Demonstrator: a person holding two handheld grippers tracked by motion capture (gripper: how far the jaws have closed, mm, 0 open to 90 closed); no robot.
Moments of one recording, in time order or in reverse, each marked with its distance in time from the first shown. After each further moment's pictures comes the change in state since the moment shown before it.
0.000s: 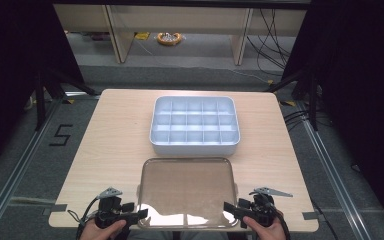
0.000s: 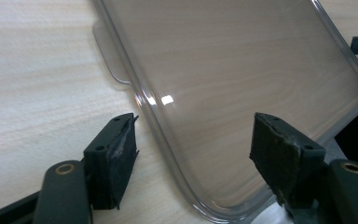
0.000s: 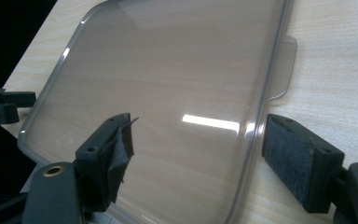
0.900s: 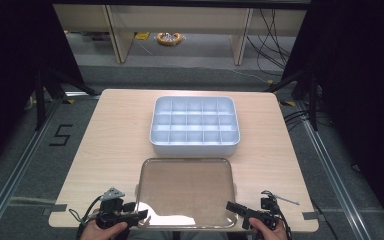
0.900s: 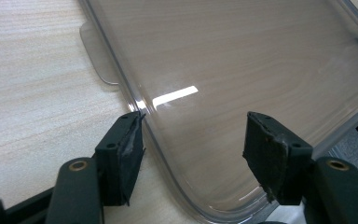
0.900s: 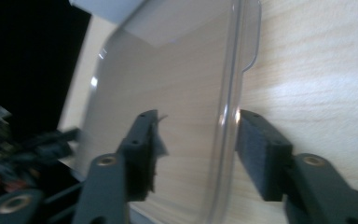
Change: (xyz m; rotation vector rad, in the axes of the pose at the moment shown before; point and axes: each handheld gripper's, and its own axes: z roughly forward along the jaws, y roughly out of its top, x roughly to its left) left arm 0.000 -0.001 -0.001 0.021 0.039 0.103; right arm -0.012 -0.014 -0.006 -0.004 0.139 0.327
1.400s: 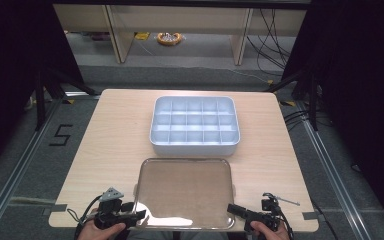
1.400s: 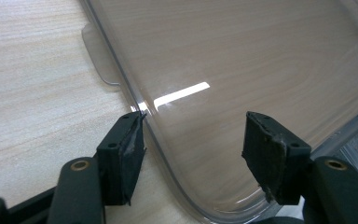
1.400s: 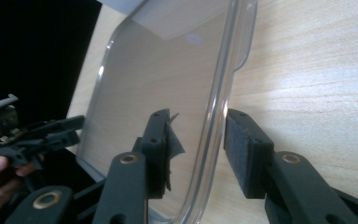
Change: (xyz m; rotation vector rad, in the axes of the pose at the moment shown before) left arm 0.003 -0.001 -0.003 0.014 0.023 0.030; right arm -0.007 -0.002 -0.002 0.018 0.061 0.020
